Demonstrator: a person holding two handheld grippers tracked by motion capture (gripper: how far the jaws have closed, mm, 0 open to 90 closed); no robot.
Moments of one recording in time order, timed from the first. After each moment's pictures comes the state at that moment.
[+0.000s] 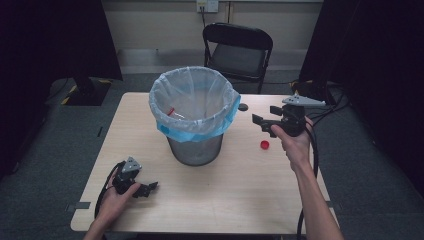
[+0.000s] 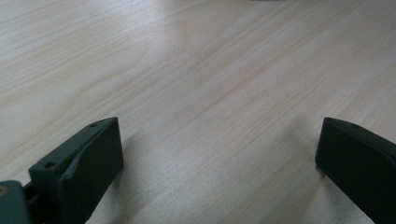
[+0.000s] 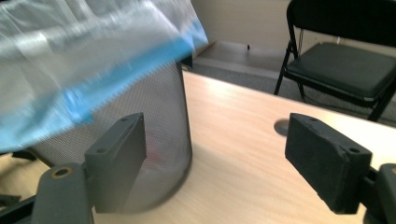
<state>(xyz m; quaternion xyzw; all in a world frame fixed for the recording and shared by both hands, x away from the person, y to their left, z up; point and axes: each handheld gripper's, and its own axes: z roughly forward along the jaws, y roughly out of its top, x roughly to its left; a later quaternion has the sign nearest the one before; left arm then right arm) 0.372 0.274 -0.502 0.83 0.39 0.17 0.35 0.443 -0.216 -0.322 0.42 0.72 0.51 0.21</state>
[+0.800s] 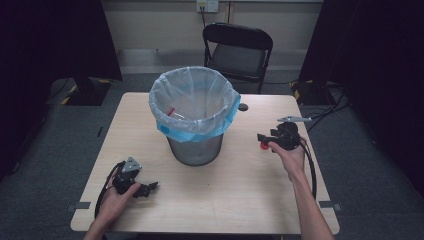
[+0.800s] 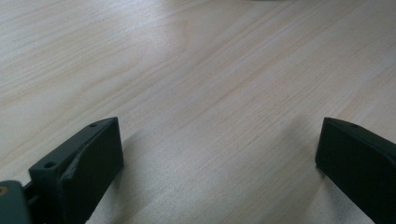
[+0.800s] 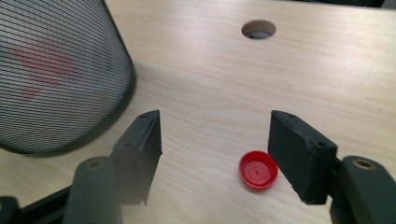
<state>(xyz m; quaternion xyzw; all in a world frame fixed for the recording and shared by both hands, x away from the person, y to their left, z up) 0.372 0.275 -0.501 0.84 0.39 0.17 0.34 0.473 -0.240 -0.421 0.50 0.74 0.41 0.17</state>
